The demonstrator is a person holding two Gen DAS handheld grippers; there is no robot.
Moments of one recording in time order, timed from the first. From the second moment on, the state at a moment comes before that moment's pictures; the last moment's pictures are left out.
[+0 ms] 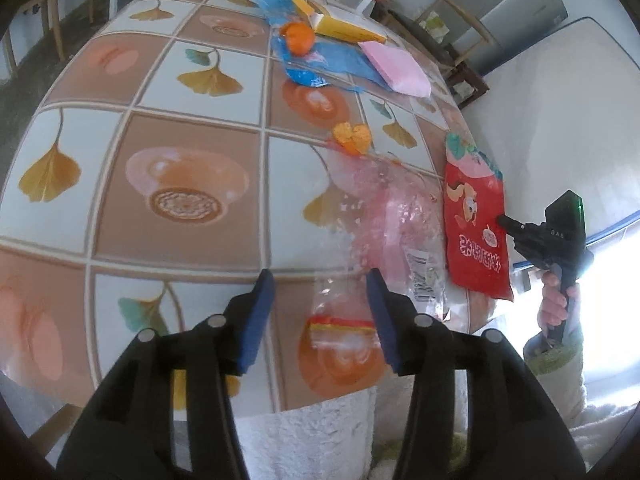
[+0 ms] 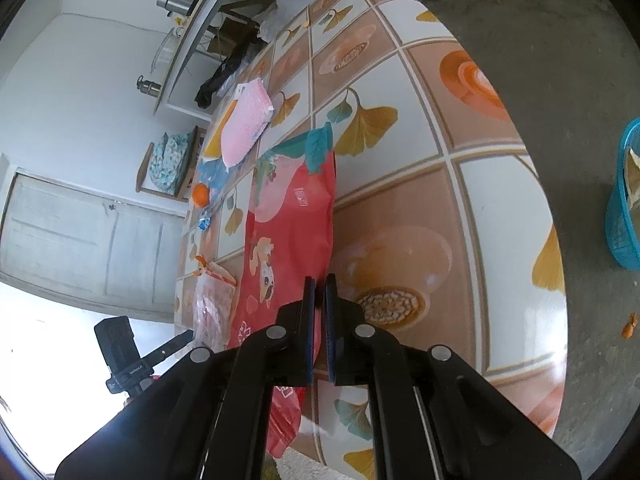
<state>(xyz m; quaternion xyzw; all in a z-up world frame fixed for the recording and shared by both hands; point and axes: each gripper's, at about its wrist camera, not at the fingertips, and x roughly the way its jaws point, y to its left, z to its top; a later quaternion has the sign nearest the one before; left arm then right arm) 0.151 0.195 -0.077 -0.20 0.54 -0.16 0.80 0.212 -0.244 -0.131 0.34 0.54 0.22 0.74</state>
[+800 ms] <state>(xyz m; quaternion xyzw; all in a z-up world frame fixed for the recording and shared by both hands) 0.163 0.198 -0.115 -0.44 0.51 -0.30 0.67 0.206 -0.219 -0.138 0.32 0.56 0.24 0.73</state>
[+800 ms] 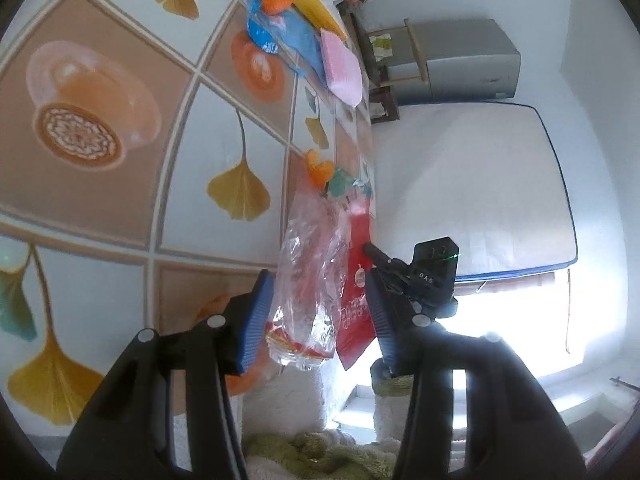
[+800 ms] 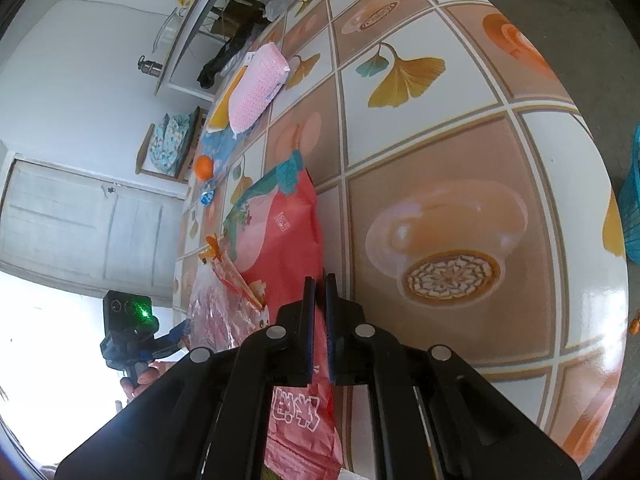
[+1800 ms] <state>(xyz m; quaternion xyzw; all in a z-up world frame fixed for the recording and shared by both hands) 0.130 0.120 0.016 0.12 0.38 -0.08 0.91 0.217 -0.199 -0.031 0.20 0.46 0.18 0.85</state>
